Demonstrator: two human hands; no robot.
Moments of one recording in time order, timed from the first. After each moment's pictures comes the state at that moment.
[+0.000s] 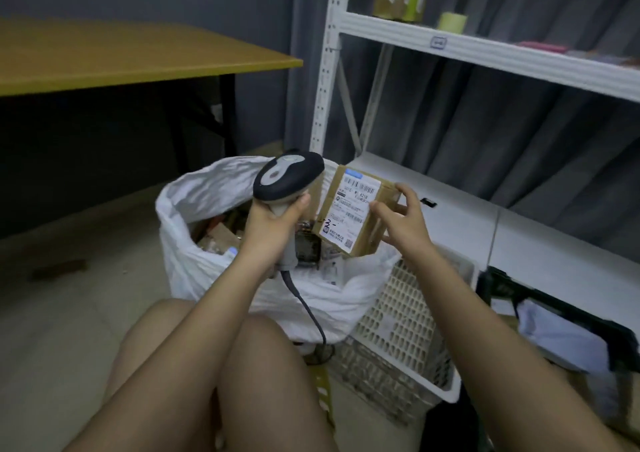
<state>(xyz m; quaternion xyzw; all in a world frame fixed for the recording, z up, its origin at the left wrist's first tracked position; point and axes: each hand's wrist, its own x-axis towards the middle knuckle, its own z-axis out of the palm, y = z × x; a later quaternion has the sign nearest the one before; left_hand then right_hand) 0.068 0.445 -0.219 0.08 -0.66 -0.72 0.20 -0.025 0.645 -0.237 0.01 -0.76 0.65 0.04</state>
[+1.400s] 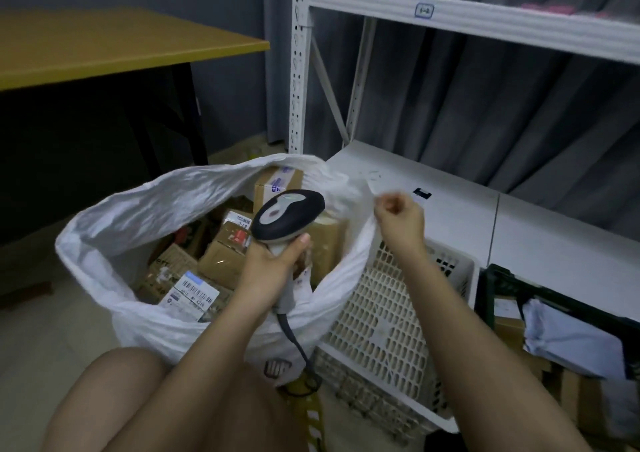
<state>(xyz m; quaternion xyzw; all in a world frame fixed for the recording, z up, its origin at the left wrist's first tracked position) 0.011 0.489 -0.262 0.11 -0.68 -0.72 0.12 -0.103 0.672 -0.265 -0.03 -0.81 0.57 0.14</state>
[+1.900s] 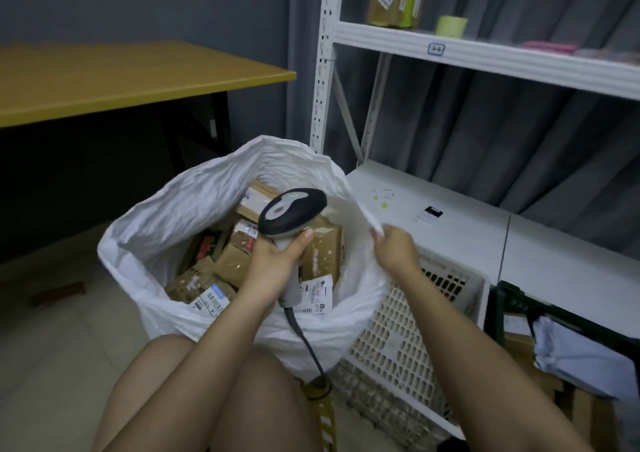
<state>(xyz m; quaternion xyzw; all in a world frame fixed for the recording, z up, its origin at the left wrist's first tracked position) 0.040 0.465 -0.233 0.09 -0.66 -0.73 0.15 -0.072 0.645 -0.254 0.00 -0.94 0.33 0.05</state>
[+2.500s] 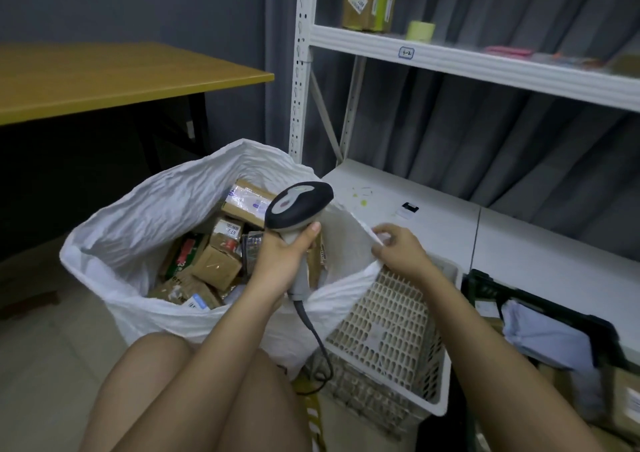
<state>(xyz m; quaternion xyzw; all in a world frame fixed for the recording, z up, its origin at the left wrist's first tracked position) 0.043 0.496 -0.222 0.05 -0.64 -0.75 0.13 -0.032 0.693 -0.229 0.02 -0.91 0.42 -0.04</state>
